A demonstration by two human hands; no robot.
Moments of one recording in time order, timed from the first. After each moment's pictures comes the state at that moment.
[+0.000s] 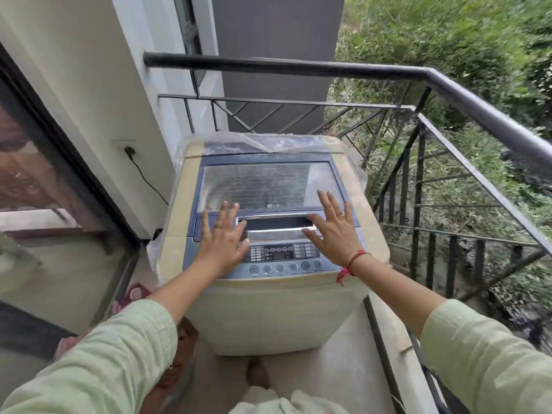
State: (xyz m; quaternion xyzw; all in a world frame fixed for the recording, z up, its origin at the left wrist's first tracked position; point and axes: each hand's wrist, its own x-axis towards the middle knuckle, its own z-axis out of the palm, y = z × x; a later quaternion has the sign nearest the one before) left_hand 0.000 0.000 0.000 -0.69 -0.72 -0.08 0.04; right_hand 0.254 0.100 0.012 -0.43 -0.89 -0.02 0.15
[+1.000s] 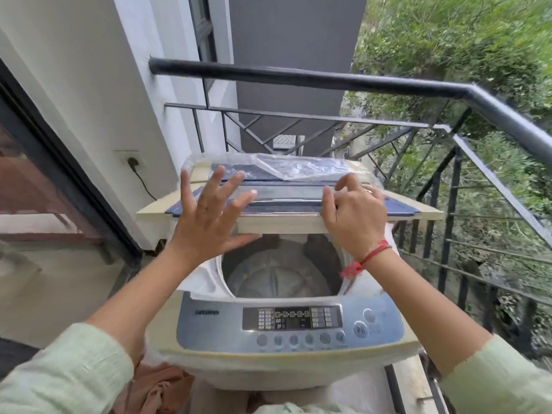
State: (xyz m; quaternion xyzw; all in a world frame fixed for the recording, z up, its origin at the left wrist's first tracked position) left_hand -0.066 0.092 0.087 -0.69 -0.53 -0.22 0.44; right_hand 0.180 0.185 0.119 -0.48 -0.82 -0.10 0.29
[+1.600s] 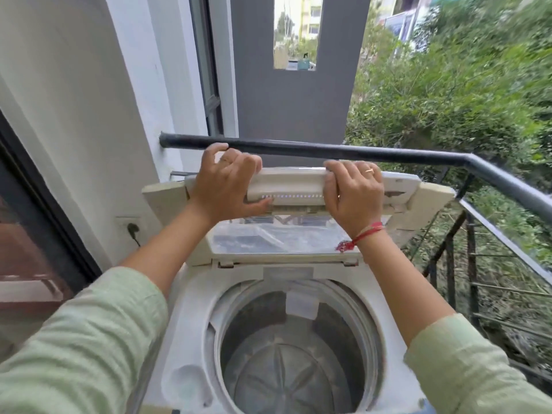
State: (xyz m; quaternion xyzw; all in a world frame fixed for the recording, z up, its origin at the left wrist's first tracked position) left_hand -0.121 0.246 0.208 -0.69 -0.49 -0.28 0.46; right_hand 0.112 0.332 0.185 -0.33 -0.73 -0.28 0.53
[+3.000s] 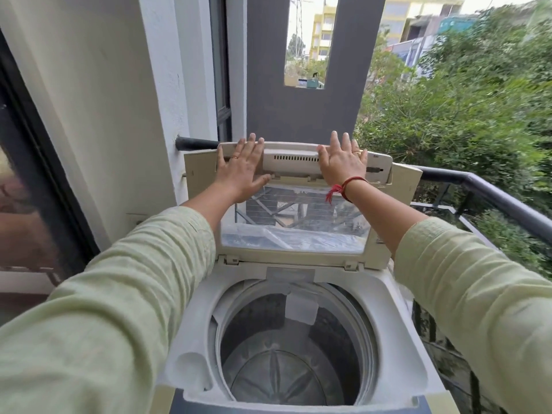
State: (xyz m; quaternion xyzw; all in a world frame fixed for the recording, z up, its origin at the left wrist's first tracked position) left_hand -0.138 0.283 0.205 -0.64 -0.74 -0.14 0.15; right_hand 0.071 0.386 0.231 -0.55 -0.80 -0.01 0.25
